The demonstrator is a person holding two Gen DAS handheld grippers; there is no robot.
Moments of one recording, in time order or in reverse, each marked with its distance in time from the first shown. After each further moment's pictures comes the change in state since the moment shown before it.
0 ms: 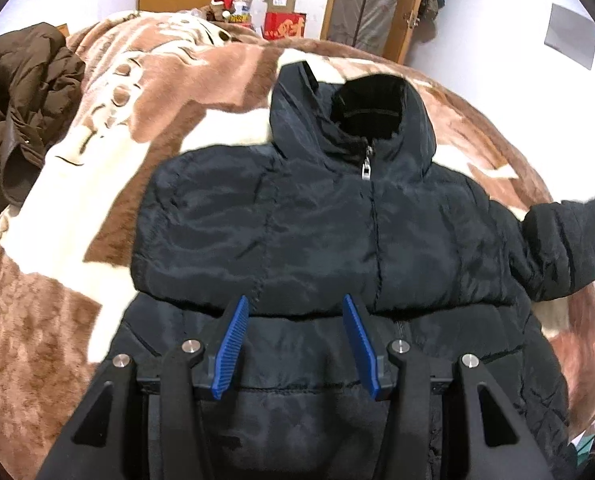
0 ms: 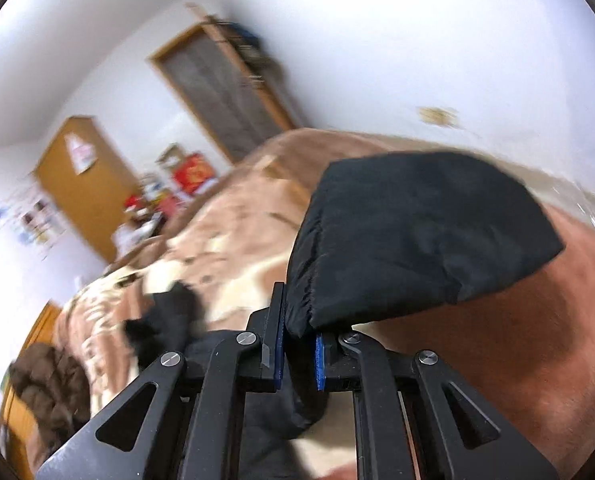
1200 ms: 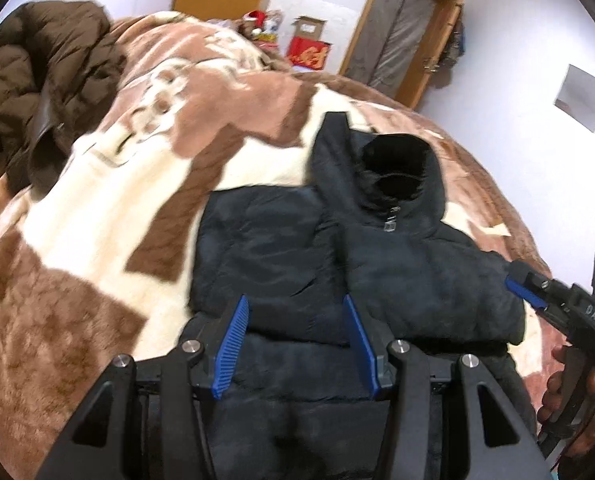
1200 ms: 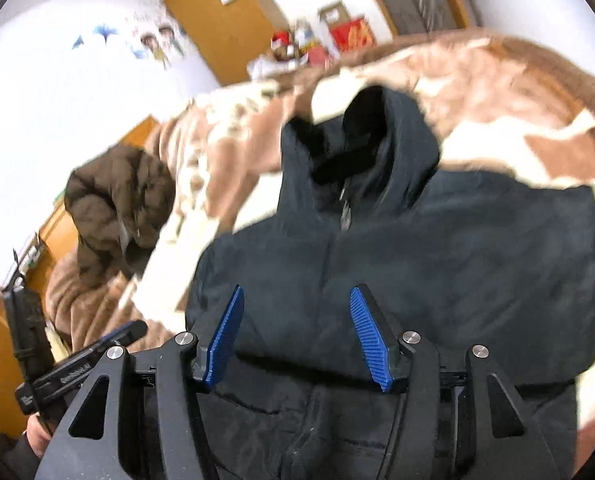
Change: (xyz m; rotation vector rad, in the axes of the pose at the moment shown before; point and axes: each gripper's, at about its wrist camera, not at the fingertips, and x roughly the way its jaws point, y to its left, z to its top) left arm -0.042 0.056 0.016 -0.119 -0.089 -0.067; right arm 0.136 0.202 -0.167 -0.321 0.394 0.316
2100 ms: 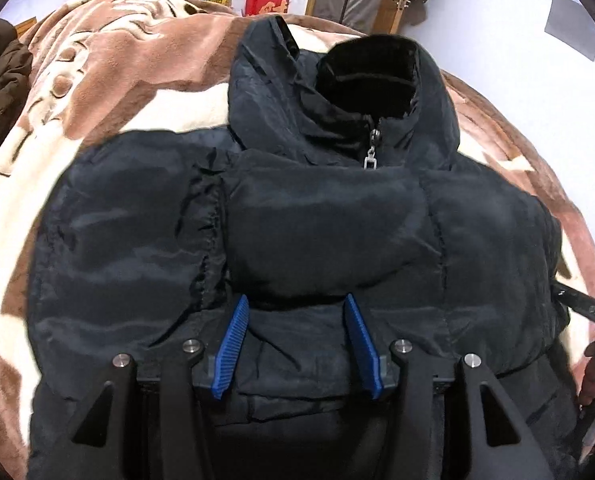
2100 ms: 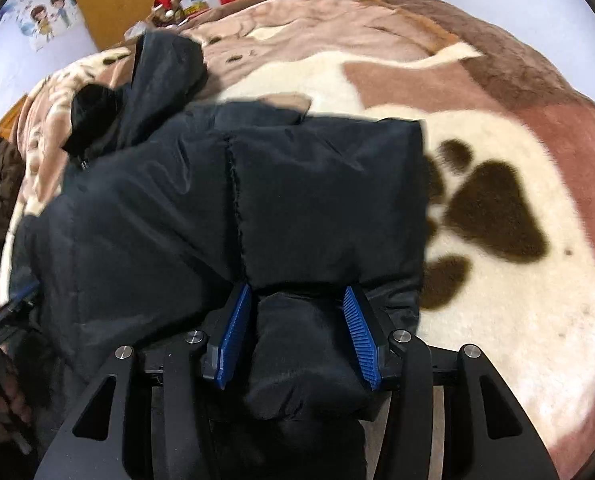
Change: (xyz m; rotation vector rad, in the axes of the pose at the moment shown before) left arm 0.146 -0.060 0.001 0.137 0.159 0.009; right arm 0.042 -0.160 0.006 0.065 0.172 -0.421
